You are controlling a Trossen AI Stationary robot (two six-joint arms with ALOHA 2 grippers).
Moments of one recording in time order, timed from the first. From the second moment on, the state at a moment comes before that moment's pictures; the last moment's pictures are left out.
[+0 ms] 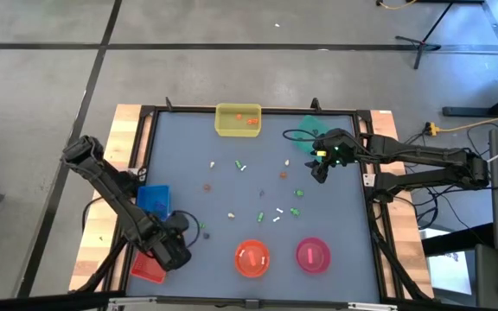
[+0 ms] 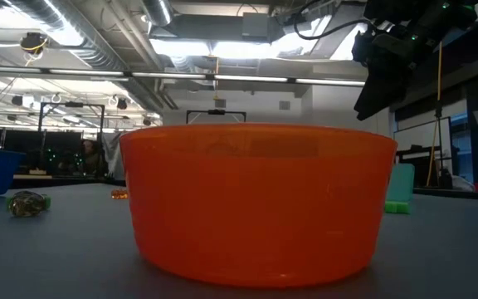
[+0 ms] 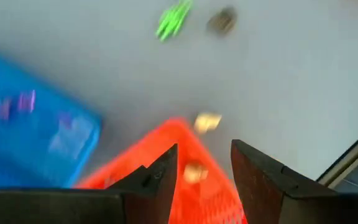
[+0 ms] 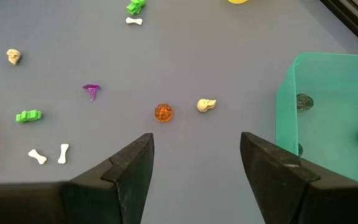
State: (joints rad) left arm -0.77 1.53 1.17 -1.08 -0.12 -1.49; right arm -0.25 1.01 0.77 -0.63 0.04 0.23
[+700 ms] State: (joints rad) left arm -0.58 1.64 1.17 -0.86 0.05 -0.27; right arm -0.25 1.01 0.77 -0.63 0.04 0.23
